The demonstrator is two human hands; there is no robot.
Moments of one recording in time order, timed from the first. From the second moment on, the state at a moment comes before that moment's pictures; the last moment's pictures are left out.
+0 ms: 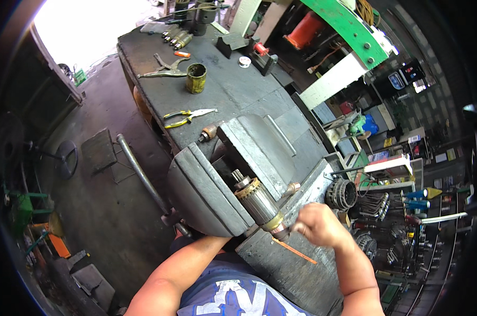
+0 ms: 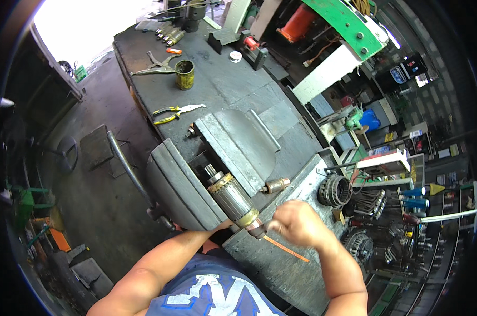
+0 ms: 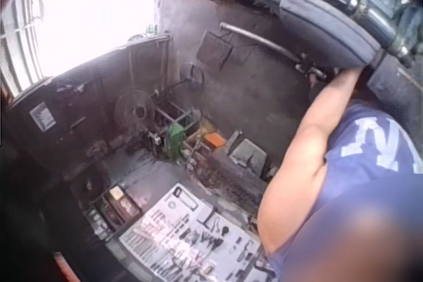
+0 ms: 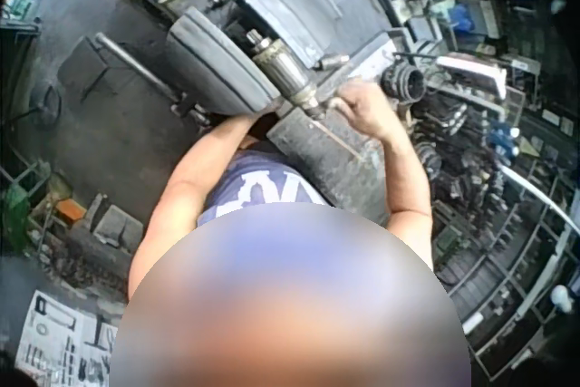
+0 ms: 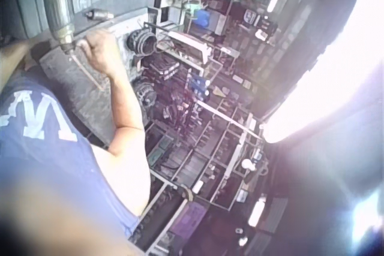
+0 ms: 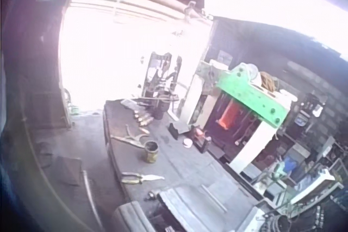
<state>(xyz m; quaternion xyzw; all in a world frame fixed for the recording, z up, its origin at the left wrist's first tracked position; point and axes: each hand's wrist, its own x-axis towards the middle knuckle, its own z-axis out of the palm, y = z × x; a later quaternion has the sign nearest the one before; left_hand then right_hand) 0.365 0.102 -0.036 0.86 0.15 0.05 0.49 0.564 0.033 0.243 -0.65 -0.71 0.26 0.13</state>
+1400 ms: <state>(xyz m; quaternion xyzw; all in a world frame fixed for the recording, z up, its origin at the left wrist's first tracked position) 0.296 0.092 0.104 0.79 0.39 0.01 0.48 0.567 -0.015 0.116 -0.60 -0.46 0.42 0.50</state>
